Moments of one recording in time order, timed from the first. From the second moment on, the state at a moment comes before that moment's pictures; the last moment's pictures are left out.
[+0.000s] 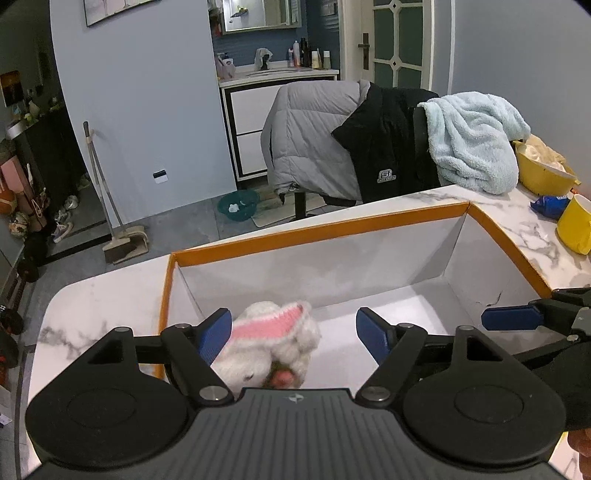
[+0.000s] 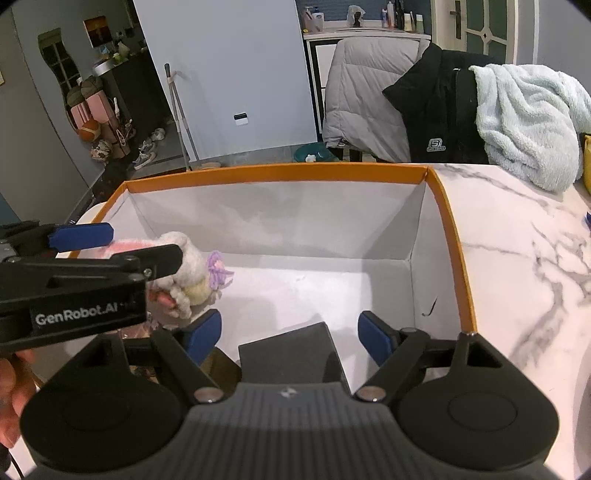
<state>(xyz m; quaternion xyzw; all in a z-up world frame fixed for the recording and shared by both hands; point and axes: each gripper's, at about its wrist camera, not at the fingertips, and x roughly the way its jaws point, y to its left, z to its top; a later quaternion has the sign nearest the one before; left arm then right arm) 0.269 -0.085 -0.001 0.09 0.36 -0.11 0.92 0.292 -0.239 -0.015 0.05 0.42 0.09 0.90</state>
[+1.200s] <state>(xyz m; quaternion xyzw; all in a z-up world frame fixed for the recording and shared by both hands) 0.108 -0.011 0.065 0.08 0.29 -0.15 0.94 0.116 -0.247 0.073 -0.01 0.32 0.13 0.94</state>
